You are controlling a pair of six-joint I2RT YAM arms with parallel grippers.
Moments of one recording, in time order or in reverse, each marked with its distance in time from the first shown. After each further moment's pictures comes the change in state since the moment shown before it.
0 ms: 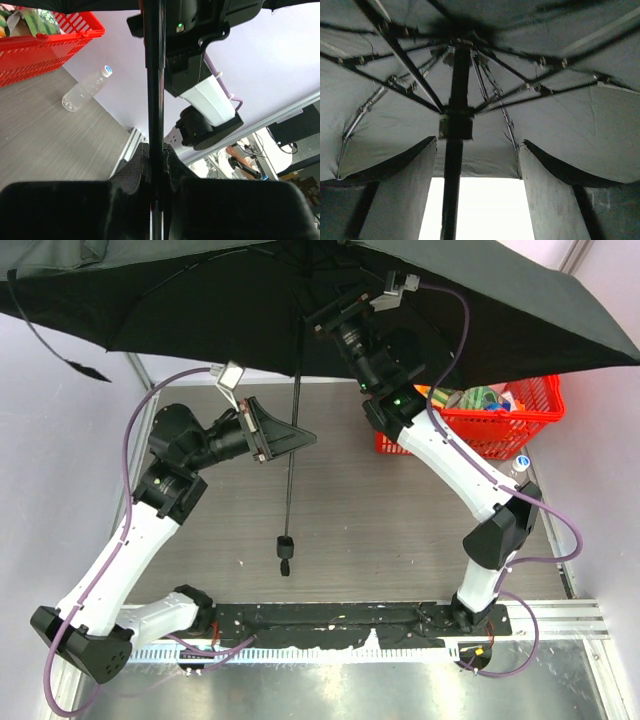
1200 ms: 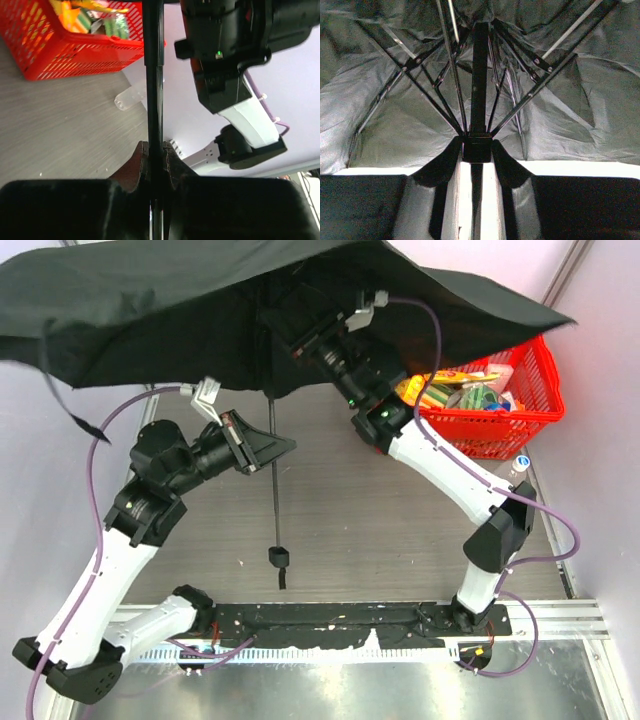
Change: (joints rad) left arm -0.019 -0.117 0.022 -0.293 -0.283 0.115; right arm 0.045 0.026 0.000 -0.058 -0.097 0.138
